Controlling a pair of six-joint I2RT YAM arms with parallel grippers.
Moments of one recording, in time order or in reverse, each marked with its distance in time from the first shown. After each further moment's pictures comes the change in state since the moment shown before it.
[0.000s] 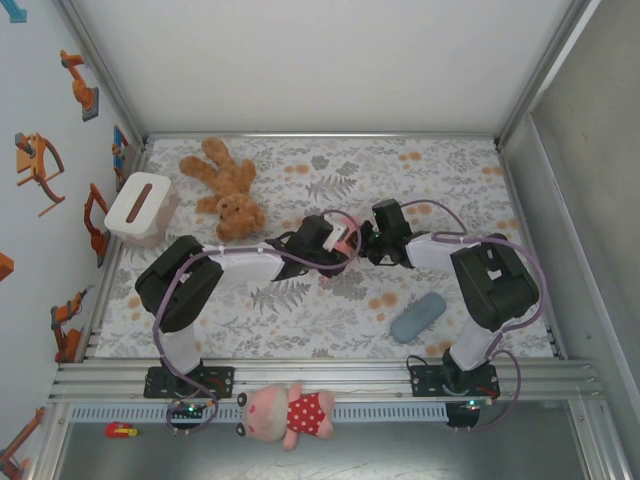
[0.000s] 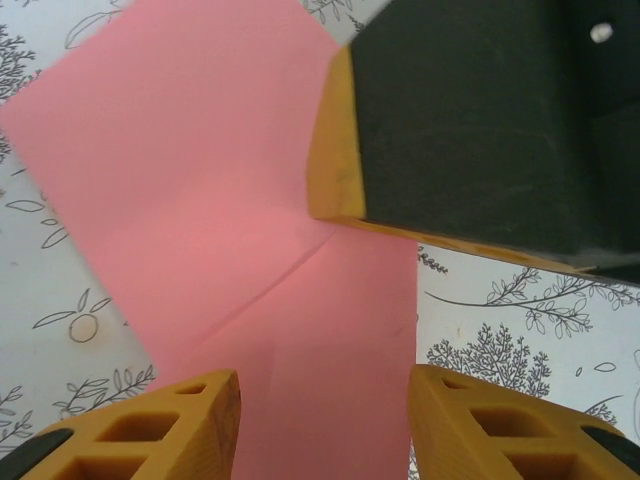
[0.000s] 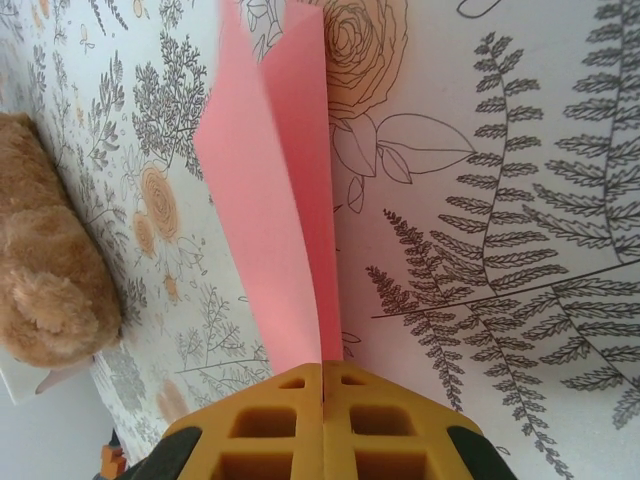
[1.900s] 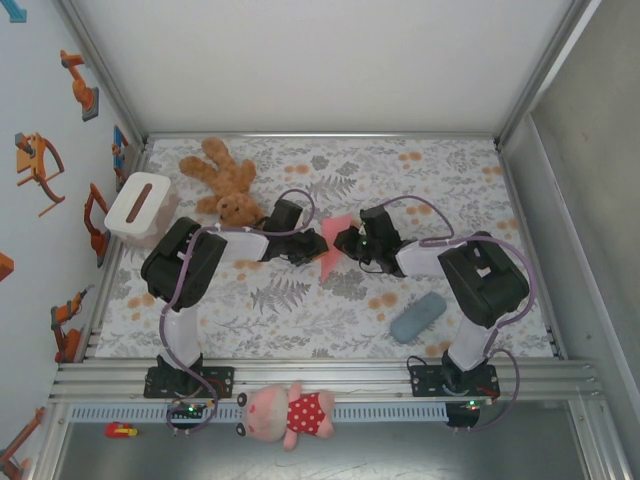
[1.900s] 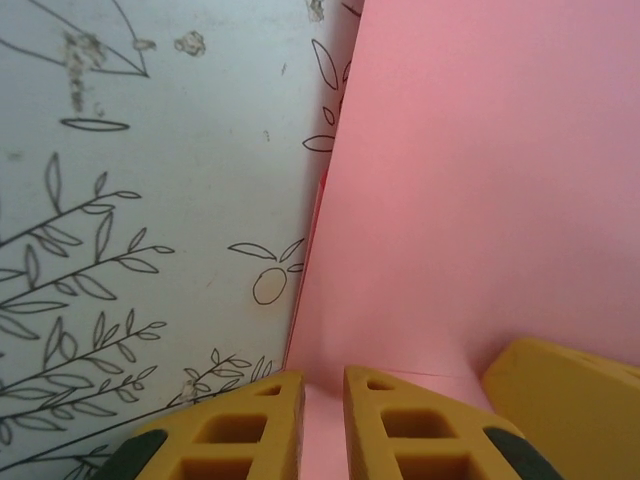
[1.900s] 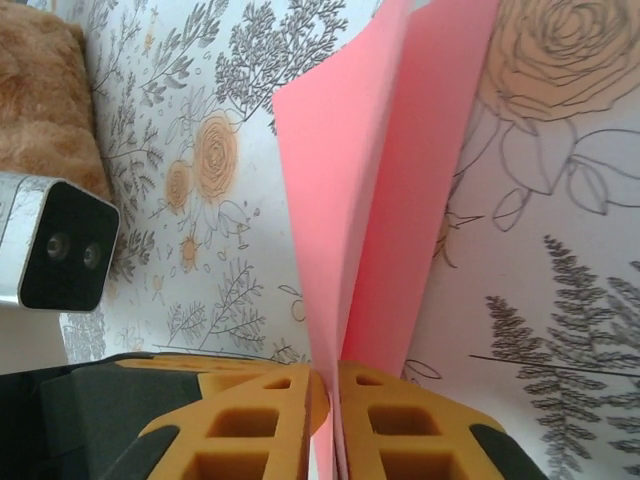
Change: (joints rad) left arm 0.251 0.124 0.016 0.043 0.434 -0.782; right arm 0.079 0.045 -0.046 0.214 0.065 -0.209
